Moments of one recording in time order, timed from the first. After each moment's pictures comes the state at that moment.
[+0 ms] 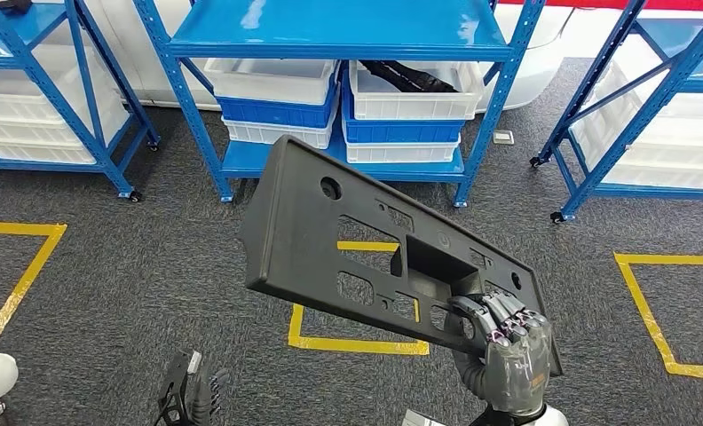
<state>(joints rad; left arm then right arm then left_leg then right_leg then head) -0.19 -0.06 -0.06 -0.47 0.13 -0.09 -0.16 0.19 0.05 0.26 -1.87 1.14 -0.64 -0.44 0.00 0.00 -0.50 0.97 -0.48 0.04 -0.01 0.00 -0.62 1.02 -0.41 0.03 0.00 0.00</state>
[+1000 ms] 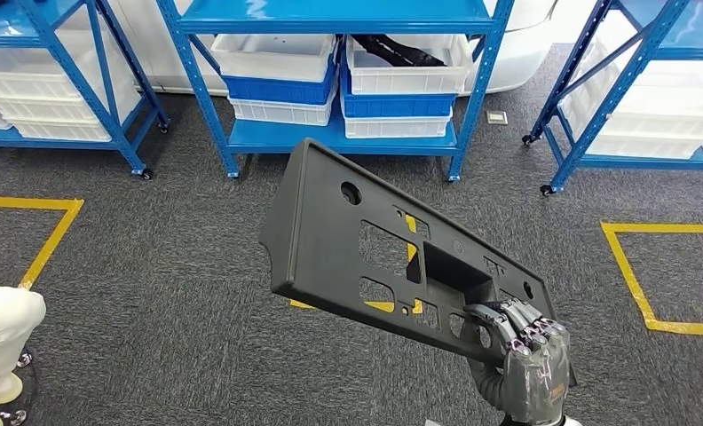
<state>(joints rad) -0.03 0.22 0.03 -0.19 0.09 -0.17 -0.09 0.23 -0.05 0.28 -1.92 1.08 -0.64 -0.37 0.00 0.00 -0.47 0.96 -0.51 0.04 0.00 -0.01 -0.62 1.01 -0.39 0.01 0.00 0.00</state>
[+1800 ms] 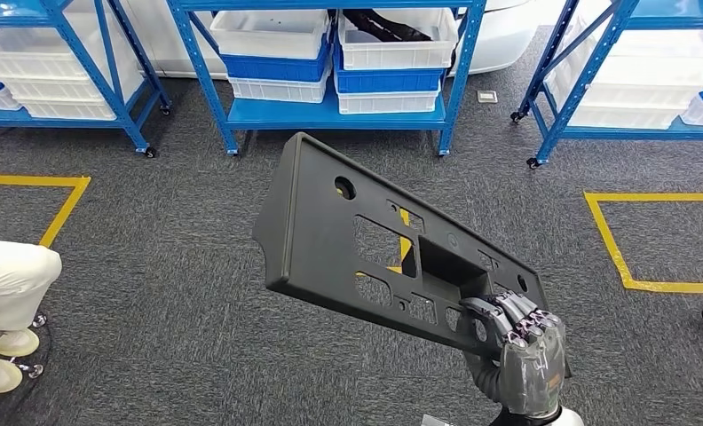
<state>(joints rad) -0.02 0.21 0.05 -0.18 0.13 -0.15 -0.10 0.18 -0.07 0.32 -1.91 1.07 -0.63 -0.35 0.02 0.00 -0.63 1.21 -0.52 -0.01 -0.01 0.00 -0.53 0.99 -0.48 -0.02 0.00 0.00</state>
